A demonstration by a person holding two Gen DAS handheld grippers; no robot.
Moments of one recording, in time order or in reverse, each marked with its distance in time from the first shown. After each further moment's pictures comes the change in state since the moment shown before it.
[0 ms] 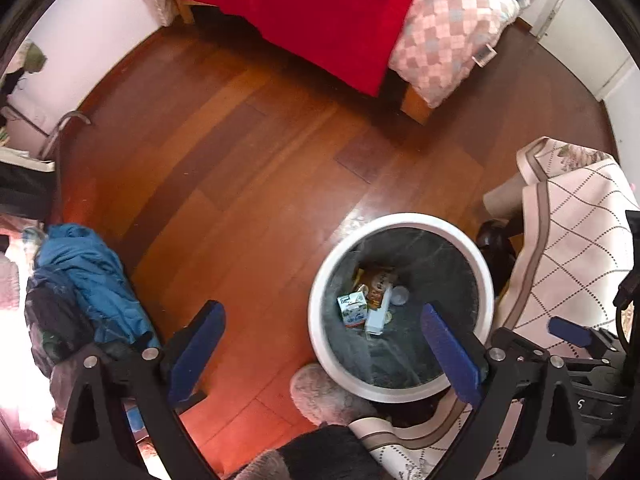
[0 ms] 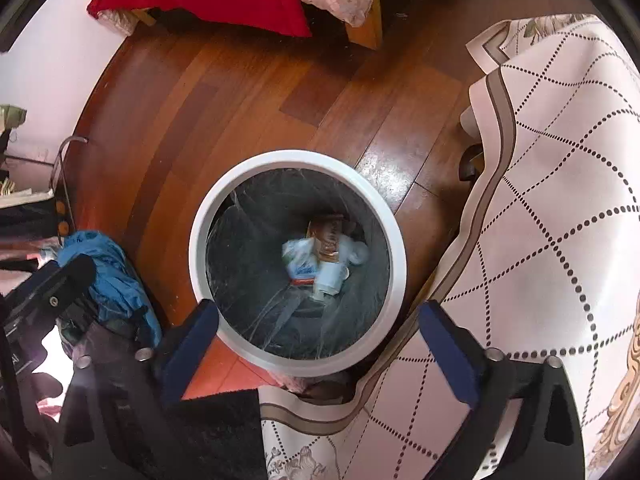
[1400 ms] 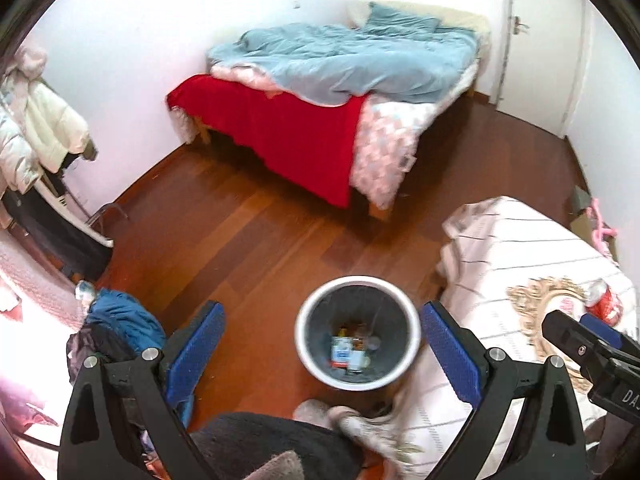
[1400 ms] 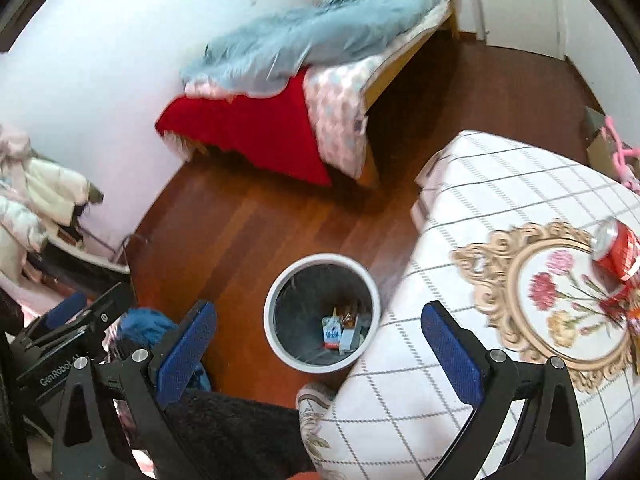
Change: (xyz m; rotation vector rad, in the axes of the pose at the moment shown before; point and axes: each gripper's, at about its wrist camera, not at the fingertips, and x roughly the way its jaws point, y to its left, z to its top) left arm -0.215 -0.074 -0.105 0.086 -0.436 0.010; right arm -0.255 -0.061 -0.178 0.084 -0.574 0.170
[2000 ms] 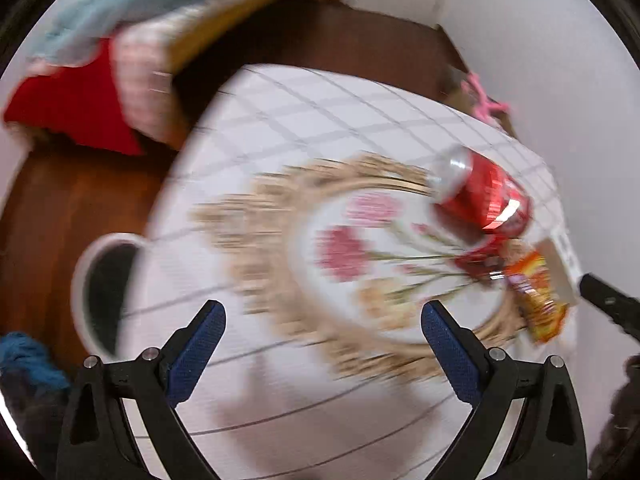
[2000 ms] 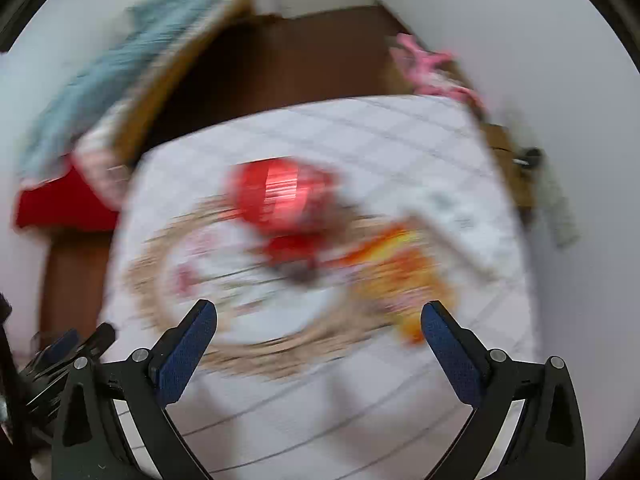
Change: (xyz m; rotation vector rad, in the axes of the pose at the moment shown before) left arm 0.096 -0.325 -0.067 0.286 0.326 -0.413; right arm -0.096 -0.354 -0.034 0.405 0.074 -0.518
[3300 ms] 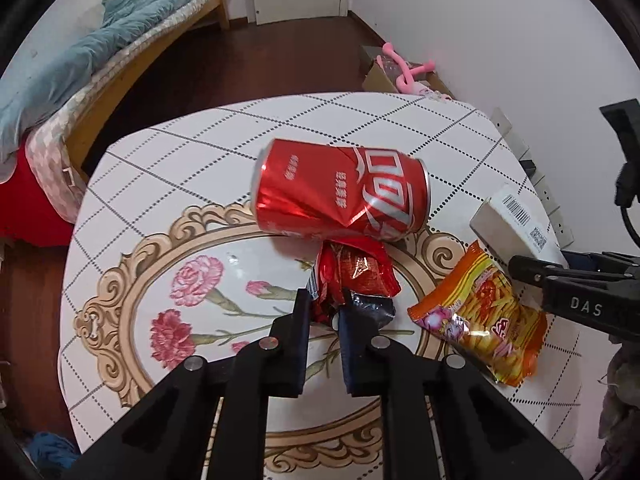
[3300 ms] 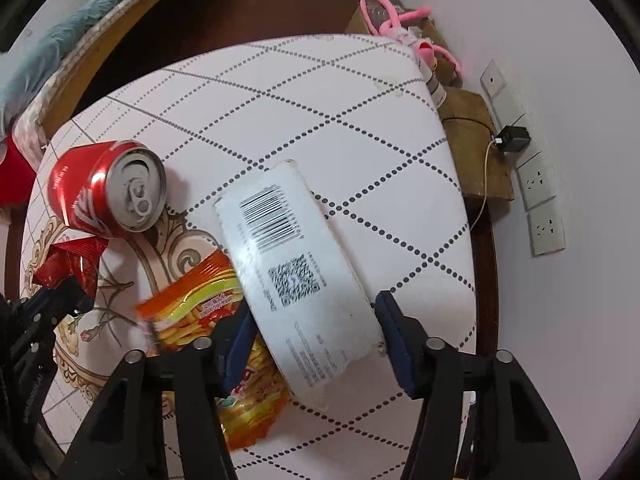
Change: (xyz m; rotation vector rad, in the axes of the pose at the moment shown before) left arm 0.028 -0.114 0.013 0.315 -0.071 0.006; right arm 0.082 -0.074 0.035 -0.057 0.112 -0.048
